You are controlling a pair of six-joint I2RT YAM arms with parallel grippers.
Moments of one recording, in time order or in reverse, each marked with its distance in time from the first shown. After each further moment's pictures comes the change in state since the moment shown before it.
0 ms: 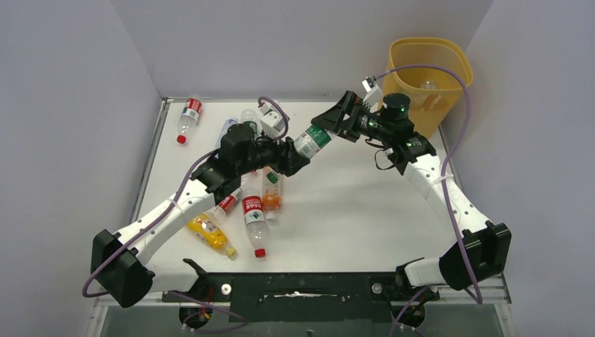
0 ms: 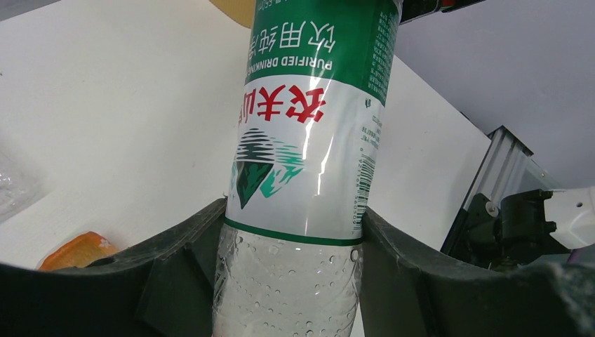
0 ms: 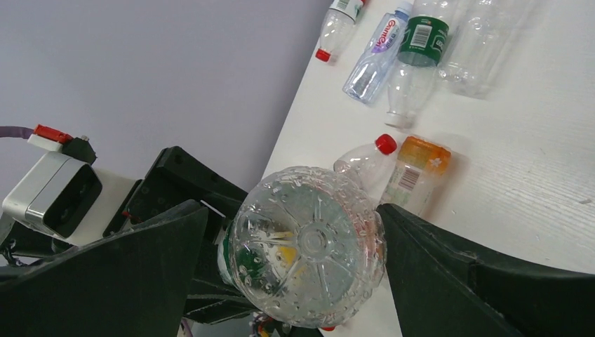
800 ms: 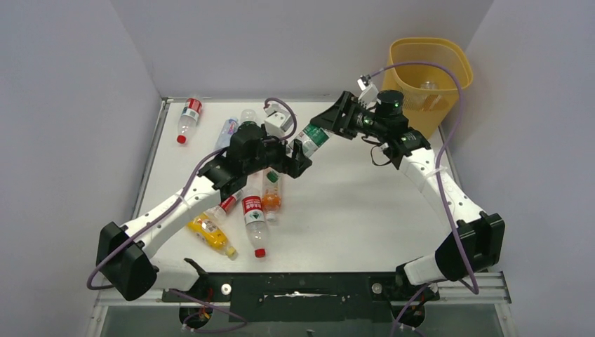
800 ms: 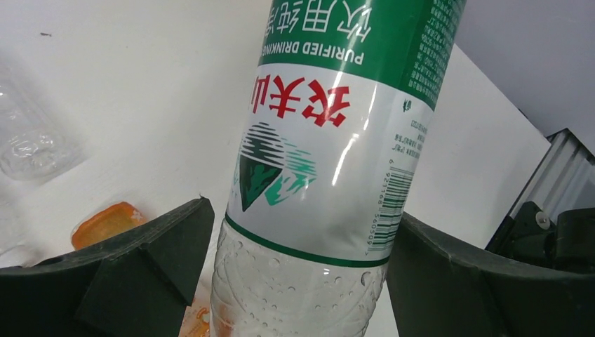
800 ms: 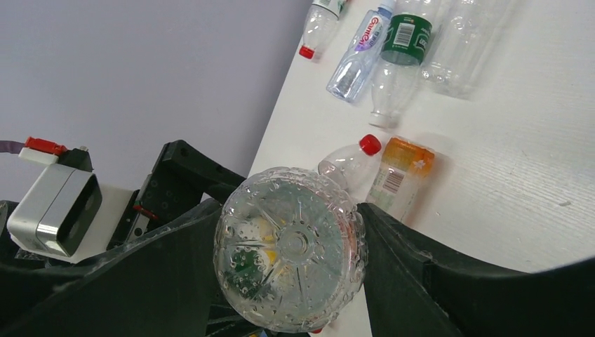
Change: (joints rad) left arm -0.026 0.050 0.021 -0.055 -0.132 0.024; right arm 0.011 0.051 0.024 -0.008 0.013 -0.023
